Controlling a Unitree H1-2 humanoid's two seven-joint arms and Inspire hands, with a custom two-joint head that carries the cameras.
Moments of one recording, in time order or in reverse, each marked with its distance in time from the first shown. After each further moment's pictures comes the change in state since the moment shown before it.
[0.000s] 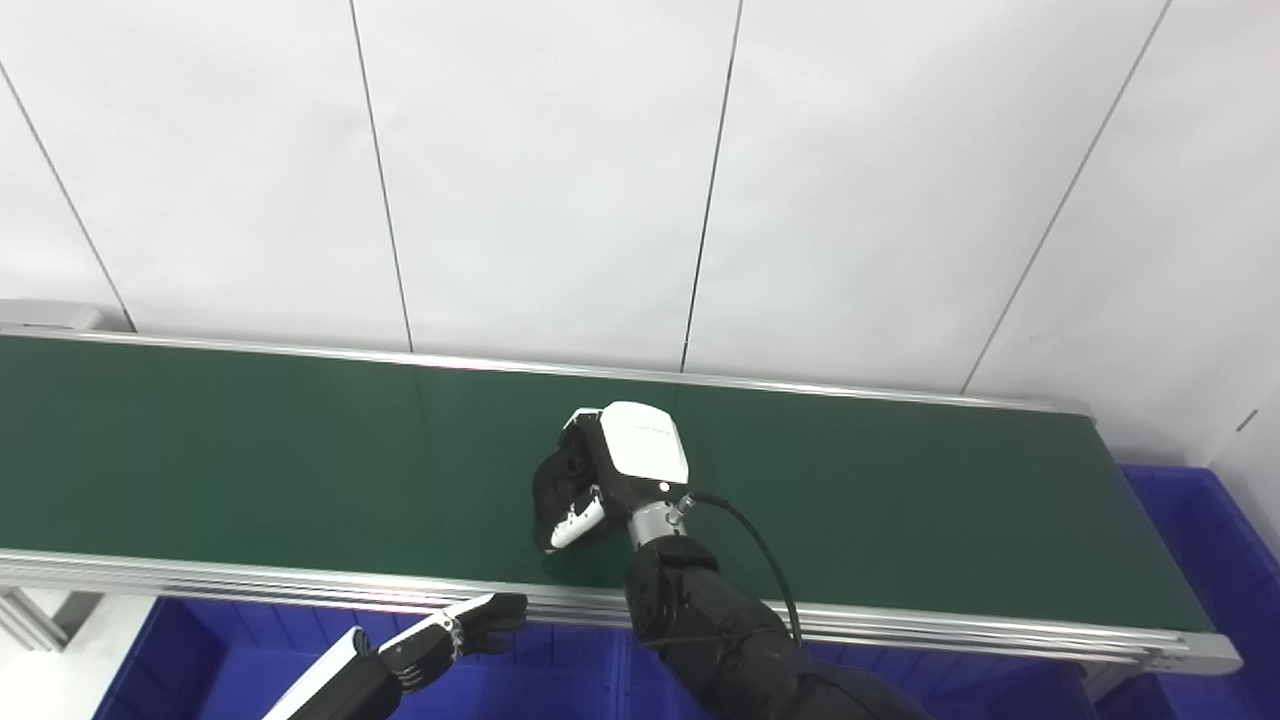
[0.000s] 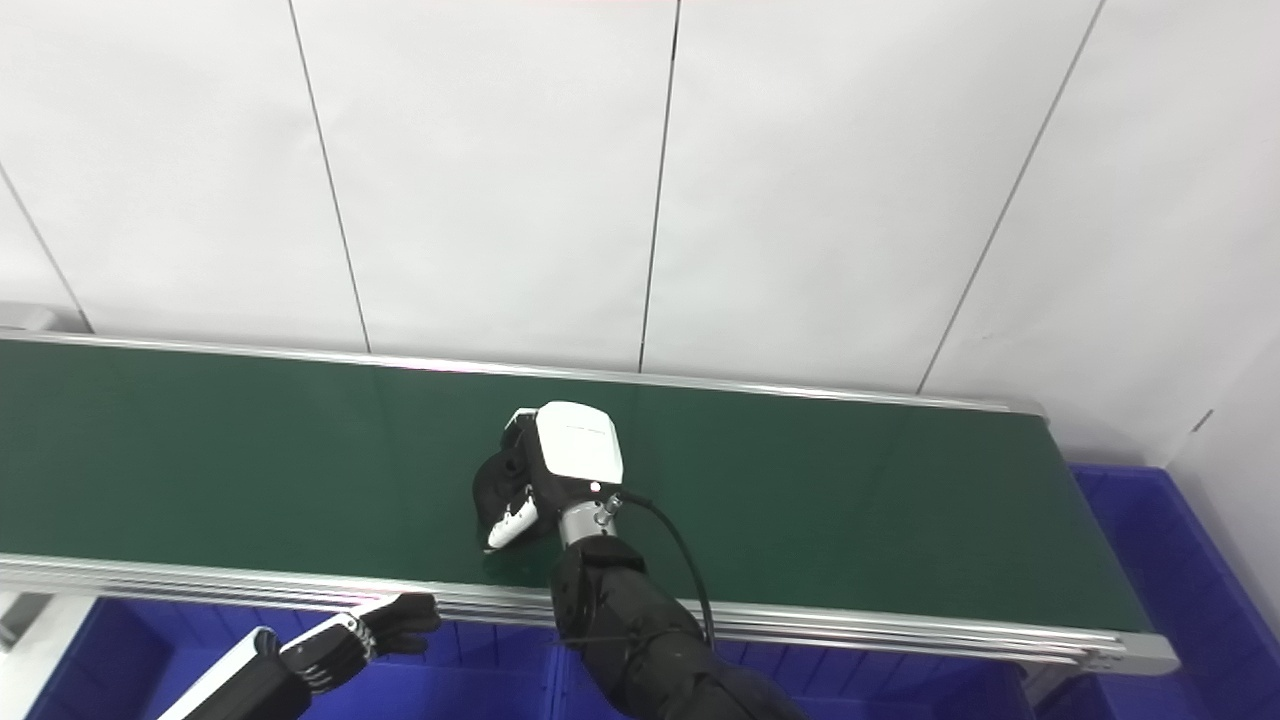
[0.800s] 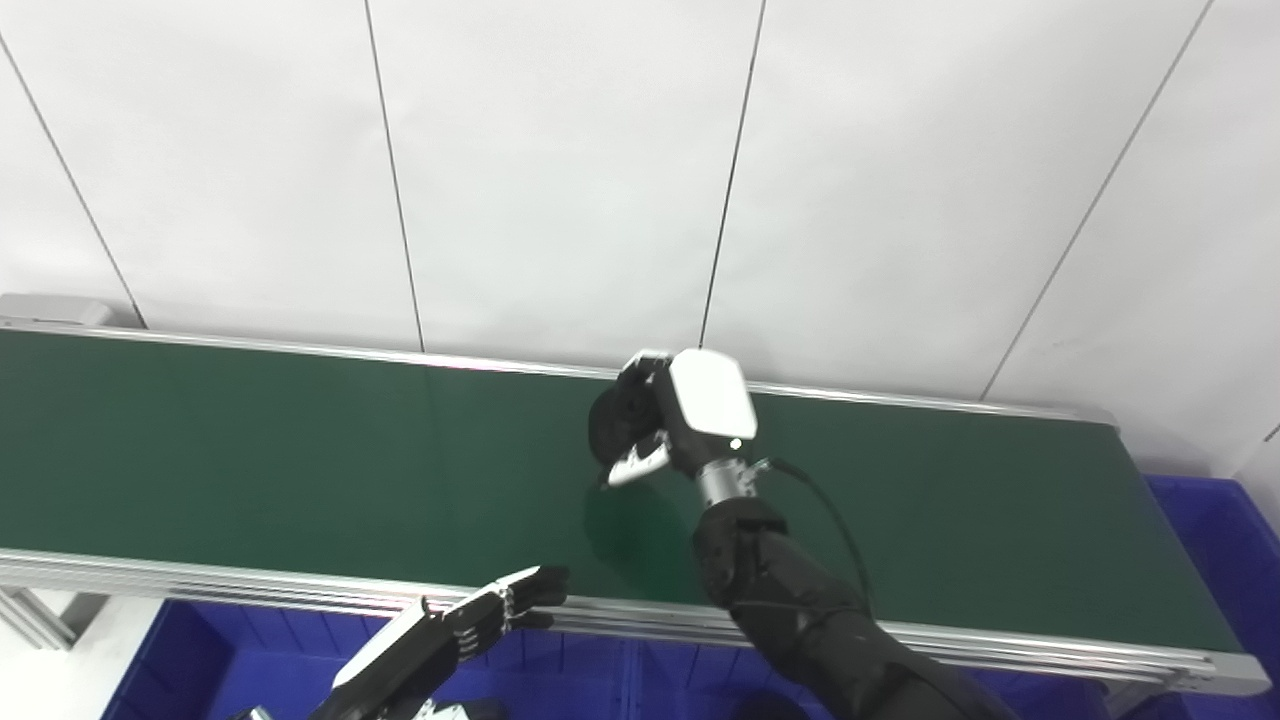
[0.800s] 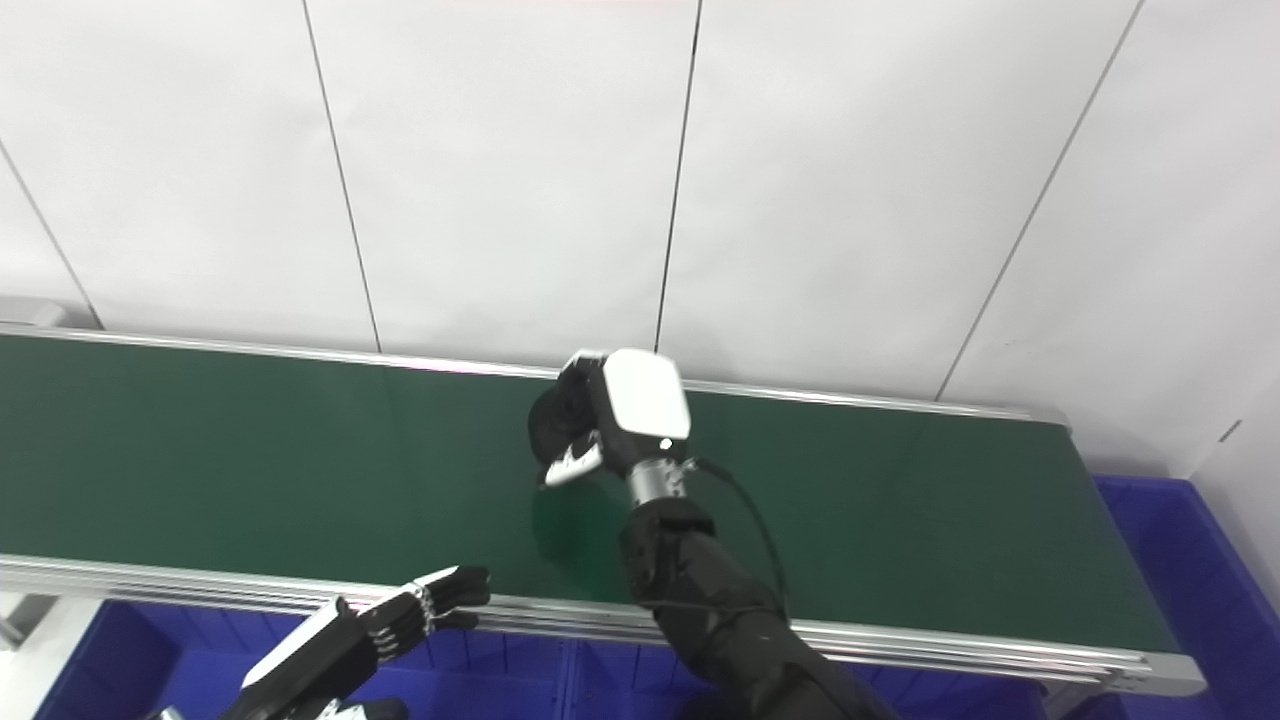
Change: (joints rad) left arm -0.203 -0.076 -0.044 0.313 0.001 -0.055 -0.065; right arm 0.076 -0.209 -0.044 -0.373 -0.041 -0.073 -0.035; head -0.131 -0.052
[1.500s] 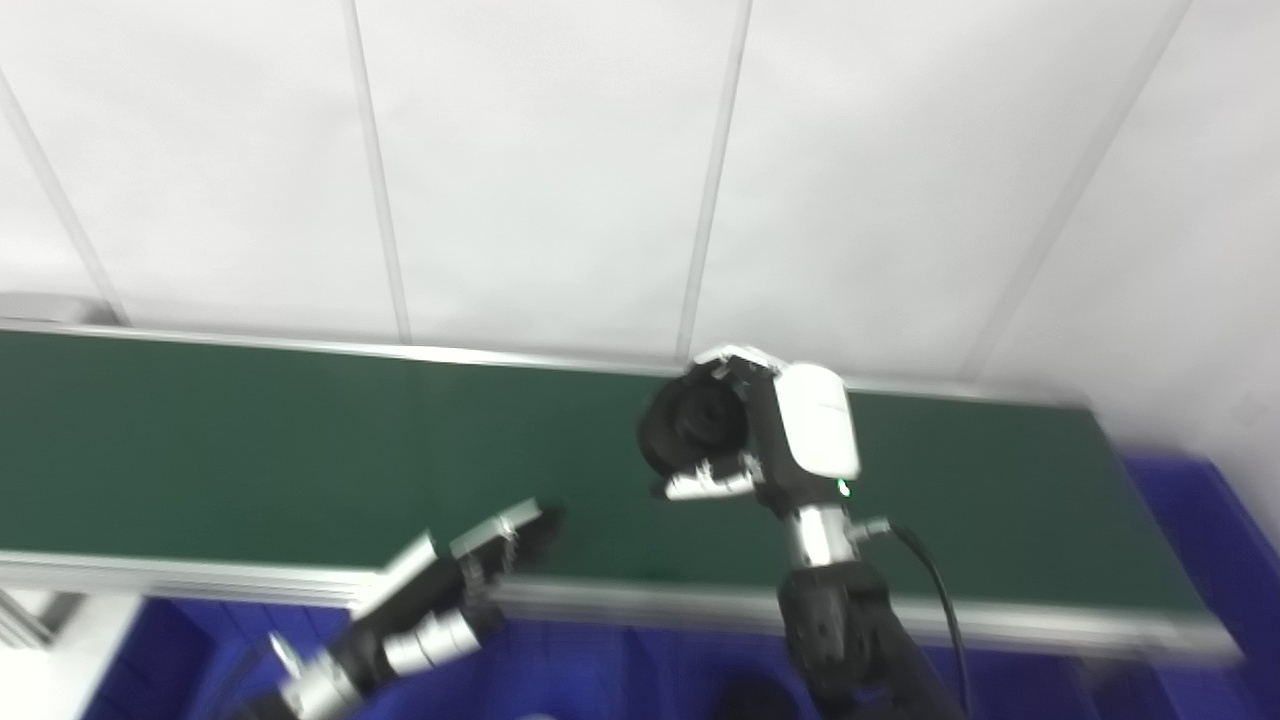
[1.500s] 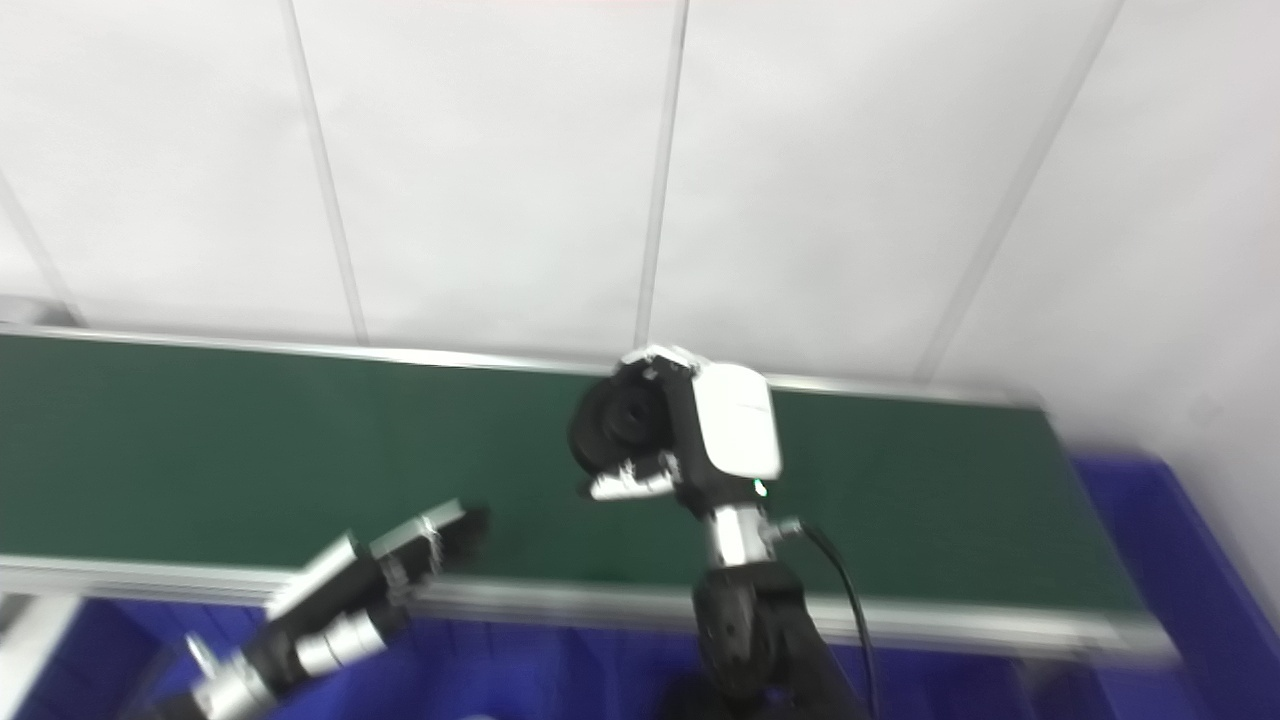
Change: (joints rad) left arm -0.145 -0.035 0.011 0.106 0.022 0.013 -0.025; right arm 0.494 -0.137 -0.198 -0.982 -0.095 0.219 0.323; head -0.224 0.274
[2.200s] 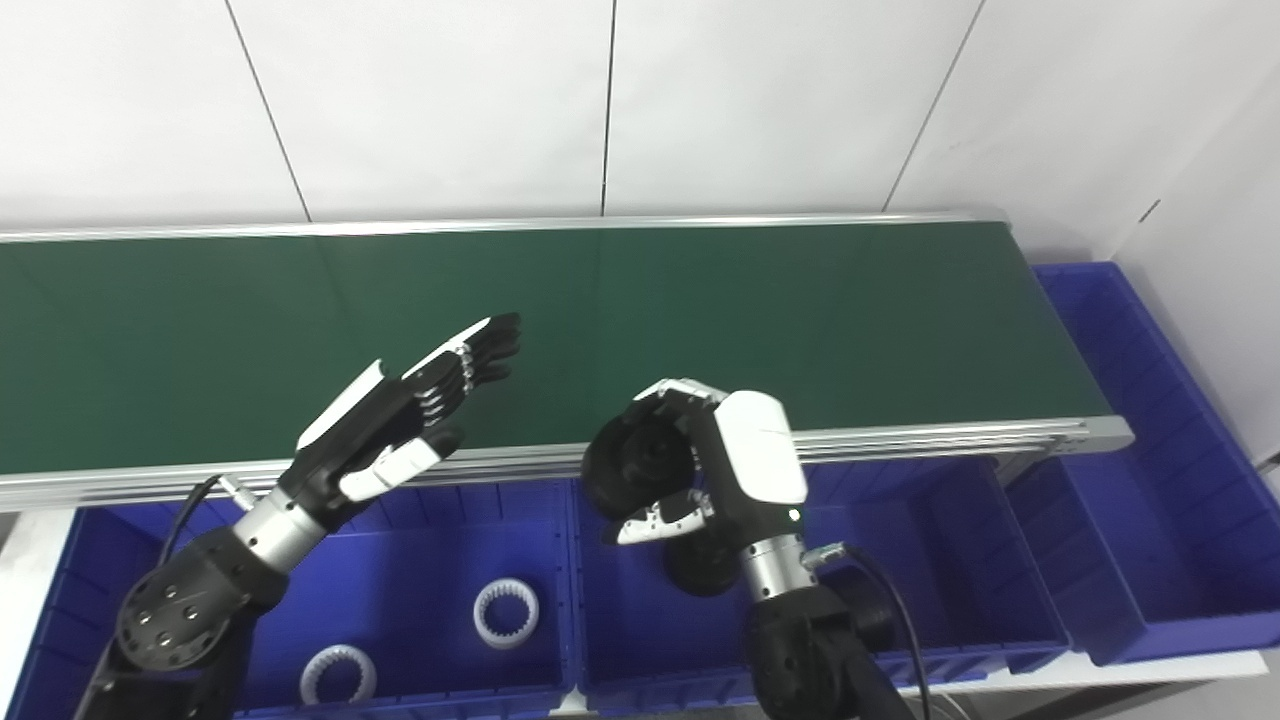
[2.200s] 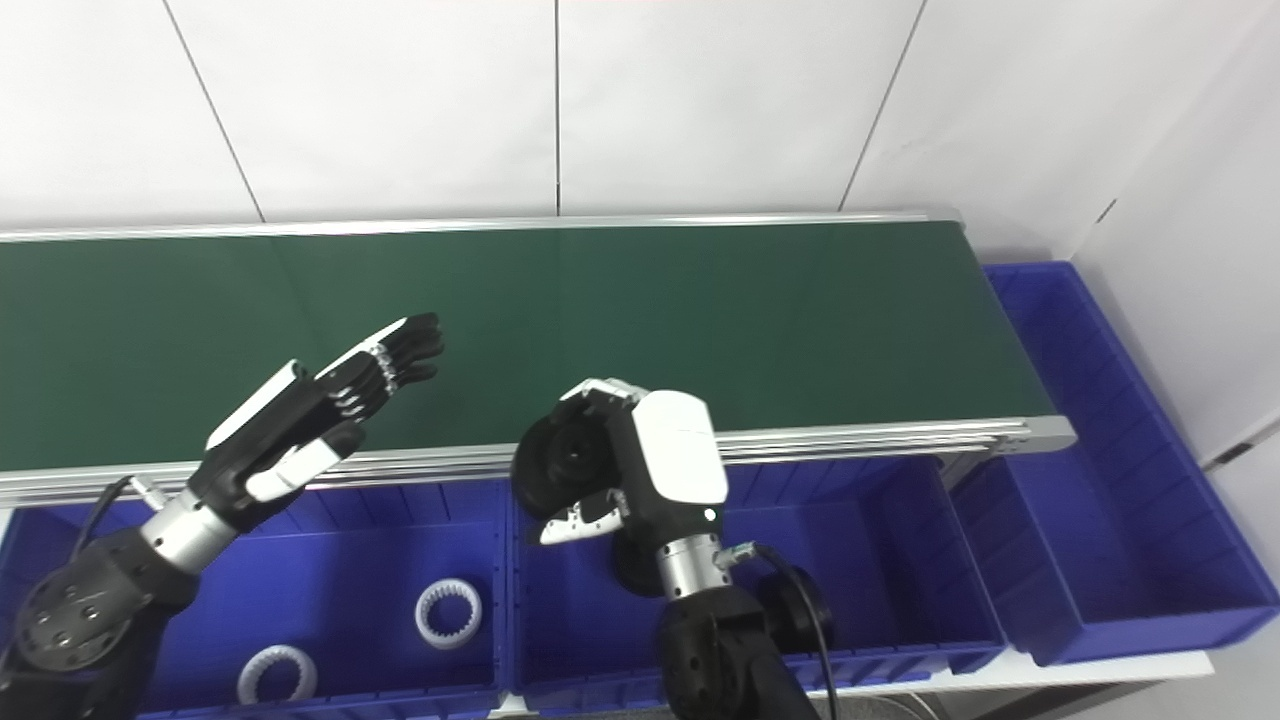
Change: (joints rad) left arm -0.014 0.028 0.009 -0.171 -0.046 0.147 -0.020; right arm 0.348 0.055 0.050 -0.096 -0.074 -0.017 0.063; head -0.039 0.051
